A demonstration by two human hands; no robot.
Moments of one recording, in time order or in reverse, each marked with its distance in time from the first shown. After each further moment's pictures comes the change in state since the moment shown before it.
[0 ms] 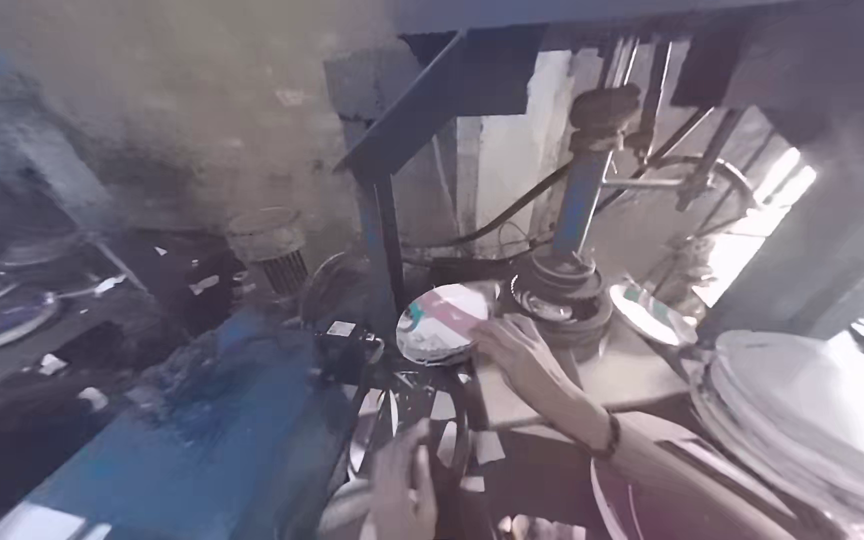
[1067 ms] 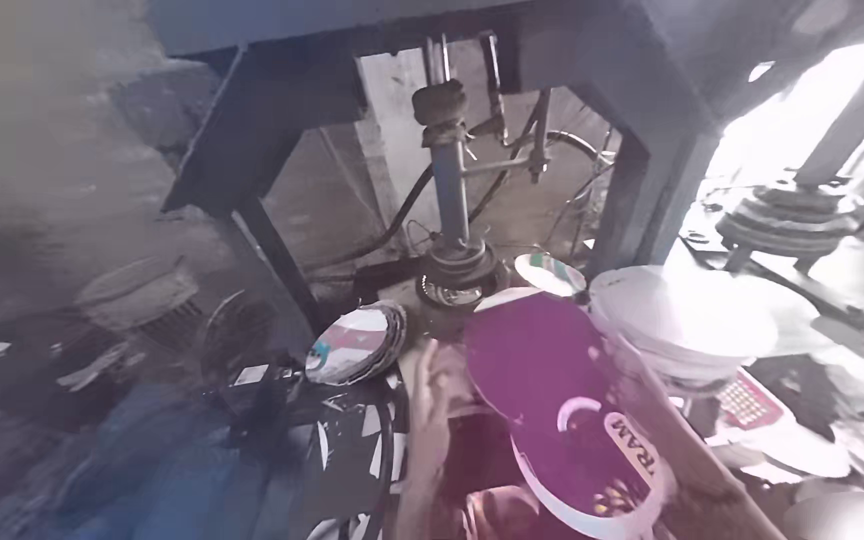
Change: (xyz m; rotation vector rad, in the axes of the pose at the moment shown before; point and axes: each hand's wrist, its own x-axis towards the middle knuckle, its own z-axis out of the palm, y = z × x) left_hand 0.049 0.085 0.107 -0.791 -0.471 -0.110; right_hand -0.190 0.052 -0.128 0.659 0.320 1.148
